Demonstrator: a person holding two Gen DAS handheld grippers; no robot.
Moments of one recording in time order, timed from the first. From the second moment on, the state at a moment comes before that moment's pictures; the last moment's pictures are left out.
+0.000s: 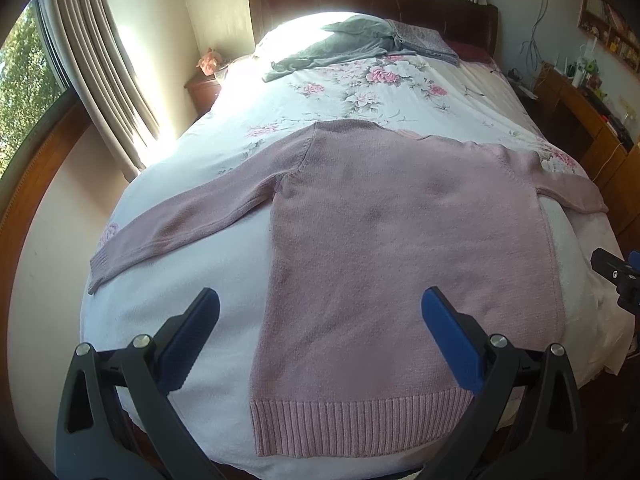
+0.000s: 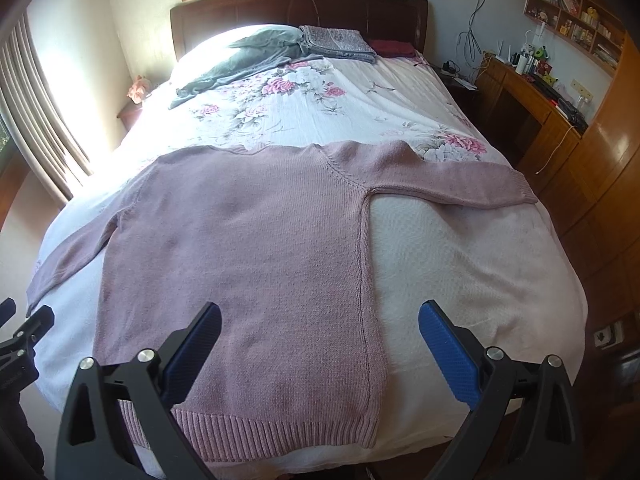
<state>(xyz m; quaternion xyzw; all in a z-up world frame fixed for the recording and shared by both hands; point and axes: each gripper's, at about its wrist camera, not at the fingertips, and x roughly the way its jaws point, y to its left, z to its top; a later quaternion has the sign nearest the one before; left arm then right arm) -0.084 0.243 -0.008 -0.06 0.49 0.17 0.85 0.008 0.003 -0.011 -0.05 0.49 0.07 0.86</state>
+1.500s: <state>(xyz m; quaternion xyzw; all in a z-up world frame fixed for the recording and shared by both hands) -0.085 0.246 -0.013 -0.06 0.48 0.17 0.86 0.011 0.001 -0.013 -0.05 0.49 0.07 0.87</state>
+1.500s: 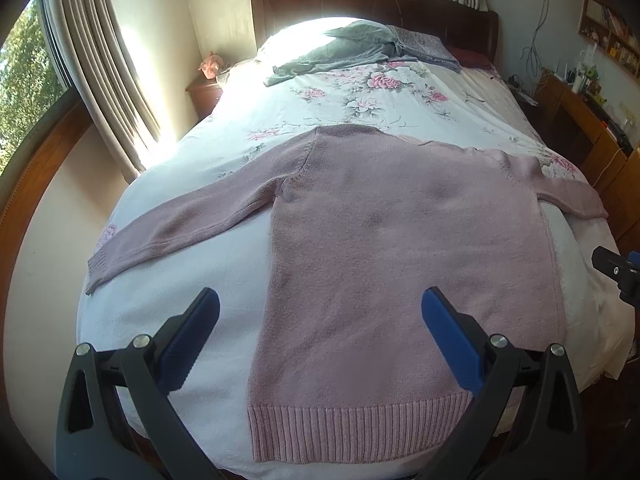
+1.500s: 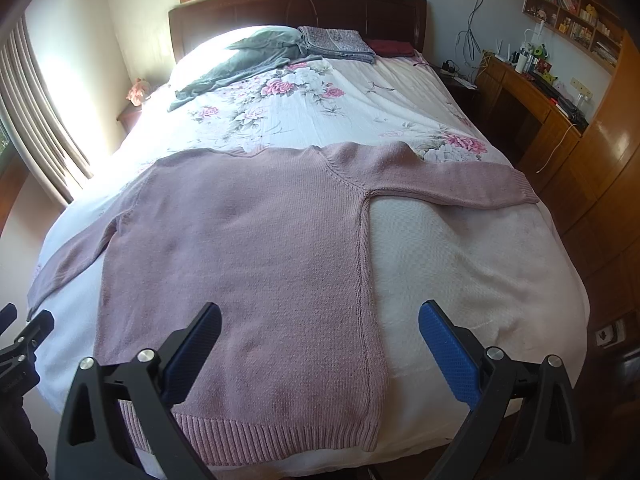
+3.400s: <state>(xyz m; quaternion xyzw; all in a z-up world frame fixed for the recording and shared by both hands) 0.160 0.118 -0.086 -0.10 0.49 0.19 0.85 0.338 -0.455 -0.185 0.23 0.57 -0.05 0.79</state>
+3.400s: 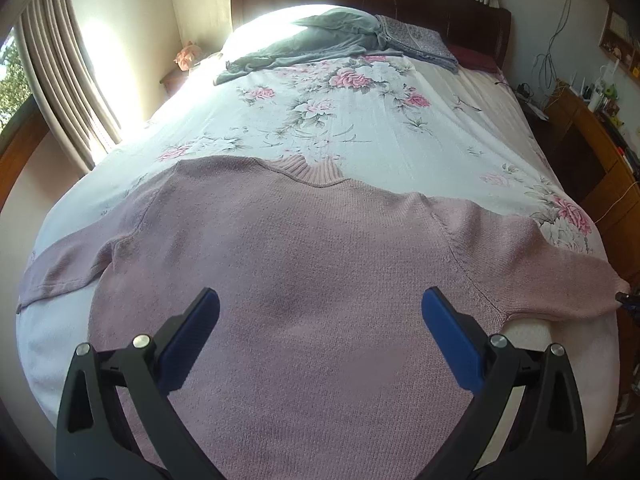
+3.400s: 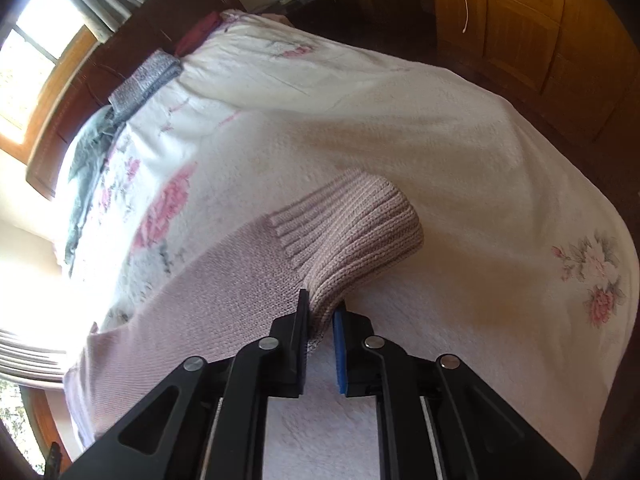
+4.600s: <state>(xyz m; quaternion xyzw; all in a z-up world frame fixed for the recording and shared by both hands) 0.135 0.205 -0.104 -0.17 0.50 0.16 0.83 0.248 -0.045 -0.128 -0.04 0.52 0.25 0.82</state>
